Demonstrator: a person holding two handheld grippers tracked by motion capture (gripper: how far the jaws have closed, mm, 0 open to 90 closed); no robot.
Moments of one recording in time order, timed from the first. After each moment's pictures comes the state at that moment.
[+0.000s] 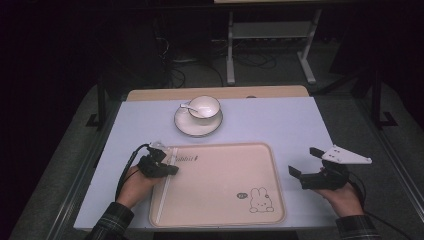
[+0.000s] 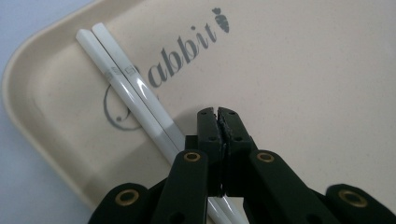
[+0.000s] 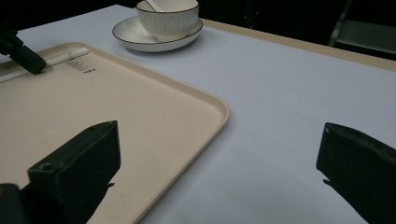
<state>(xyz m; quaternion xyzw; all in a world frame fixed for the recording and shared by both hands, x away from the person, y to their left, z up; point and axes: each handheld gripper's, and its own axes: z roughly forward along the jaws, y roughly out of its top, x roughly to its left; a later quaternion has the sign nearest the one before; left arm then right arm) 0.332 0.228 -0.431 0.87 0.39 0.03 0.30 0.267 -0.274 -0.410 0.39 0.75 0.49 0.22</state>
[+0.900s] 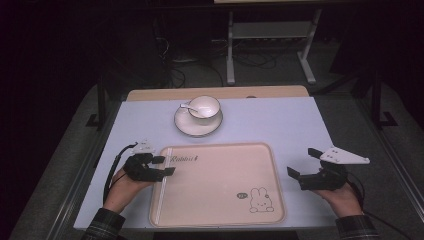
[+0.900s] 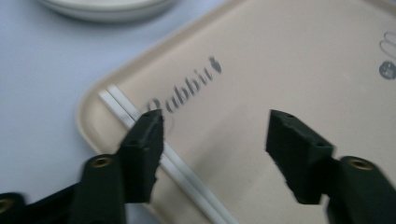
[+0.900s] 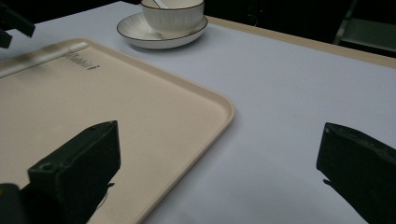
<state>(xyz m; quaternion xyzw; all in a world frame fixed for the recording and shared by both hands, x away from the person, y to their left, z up) 0.309 0.254 -0.404 0.84 0.35 0.11 0.39 0.267 -0.271 -0.411 0.39 0.75 0.49 0.21</state>
